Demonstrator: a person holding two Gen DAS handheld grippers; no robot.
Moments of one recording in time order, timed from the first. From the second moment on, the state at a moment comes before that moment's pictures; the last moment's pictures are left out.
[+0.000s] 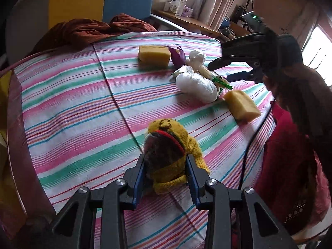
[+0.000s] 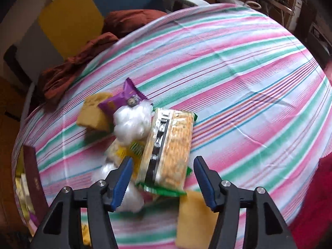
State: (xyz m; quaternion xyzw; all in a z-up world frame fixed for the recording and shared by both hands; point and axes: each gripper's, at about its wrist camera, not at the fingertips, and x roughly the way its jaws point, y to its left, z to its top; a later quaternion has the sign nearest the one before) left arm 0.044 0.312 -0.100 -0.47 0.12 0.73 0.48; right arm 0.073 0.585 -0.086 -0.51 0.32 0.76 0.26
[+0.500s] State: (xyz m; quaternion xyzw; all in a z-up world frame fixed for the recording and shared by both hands) left arm 0.042 0.312 -0.104 -0.47 0.11 0.74 0.48; right arm 0.104 0.567 -0.076 -0.49 0.32 0.78 0.24
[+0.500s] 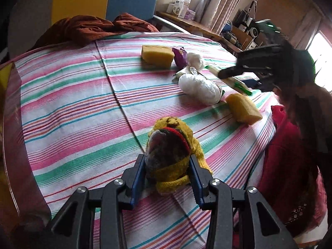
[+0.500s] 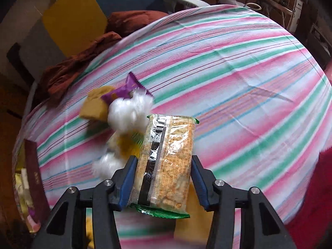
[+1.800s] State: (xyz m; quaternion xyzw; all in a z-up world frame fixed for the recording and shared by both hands) left arm 0.061 0.245 -0.012 -0.36 0.11 0.83 0.41; right arm 0.123 0.492 -0.054 -0.43 0.31 0.84 0.14
